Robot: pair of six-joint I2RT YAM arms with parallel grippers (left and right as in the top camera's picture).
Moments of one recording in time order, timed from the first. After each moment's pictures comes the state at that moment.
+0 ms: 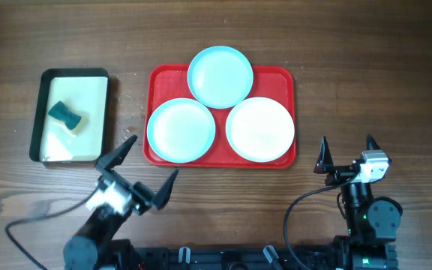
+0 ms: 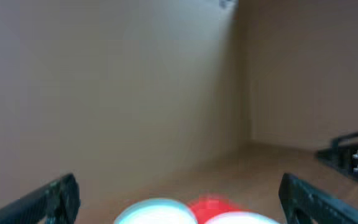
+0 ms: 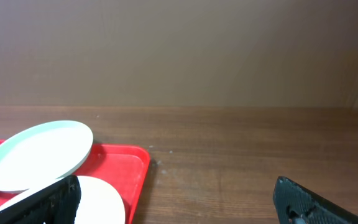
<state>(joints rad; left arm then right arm) 0.05 0.02 0.00 0.53 0.71 -0.20 -0.06 0.02 0.01 0.00 -0.10 0.01</state>
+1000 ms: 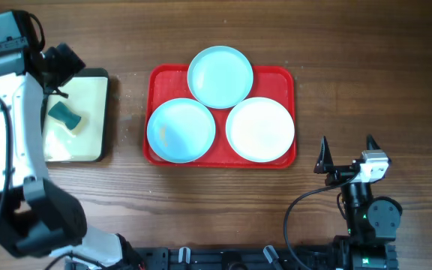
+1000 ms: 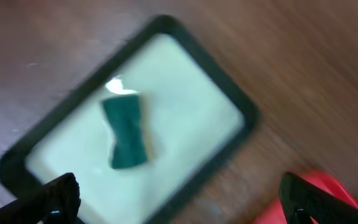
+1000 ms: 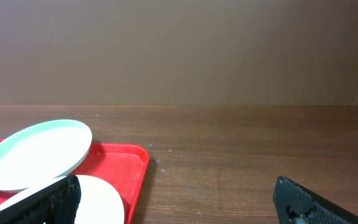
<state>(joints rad) 0.29 1.74 1.61 -0.97 -0.11 -0.49 -0.06 0.02 0.01 0.00 -0.10 0.01</state>
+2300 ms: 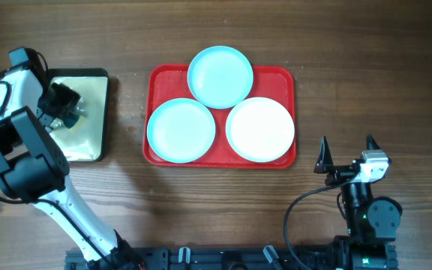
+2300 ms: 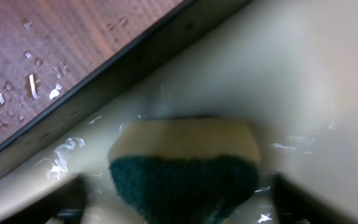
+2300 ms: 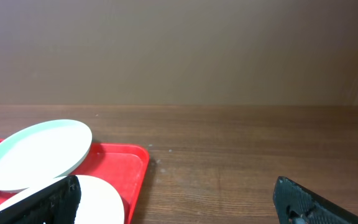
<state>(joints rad) 0.43 2.18 1.60 -0.86 -0.10 -0.52 -0.06 0.02 0.01 0.00 -0.10 0.01</state>
